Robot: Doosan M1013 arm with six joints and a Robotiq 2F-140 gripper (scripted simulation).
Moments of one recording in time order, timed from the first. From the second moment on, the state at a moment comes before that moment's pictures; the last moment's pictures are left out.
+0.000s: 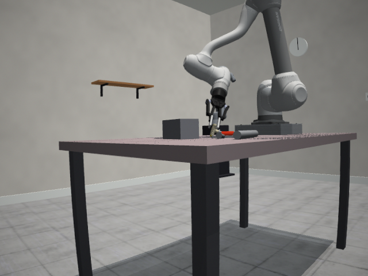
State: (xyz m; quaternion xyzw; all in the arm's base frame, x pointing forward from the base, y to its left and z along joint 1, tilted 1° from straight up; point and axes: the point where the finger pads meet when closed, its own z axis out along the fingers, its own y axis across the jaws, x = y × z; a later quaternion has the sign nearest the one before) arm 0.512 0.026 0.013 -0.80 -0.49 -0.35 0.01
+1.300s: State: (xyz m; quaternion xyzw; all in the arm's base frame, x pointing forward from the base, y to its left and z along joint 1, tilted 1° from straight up) arm 0.512 0.026 0.013 -0.80 -0.49 -0.35 0.01
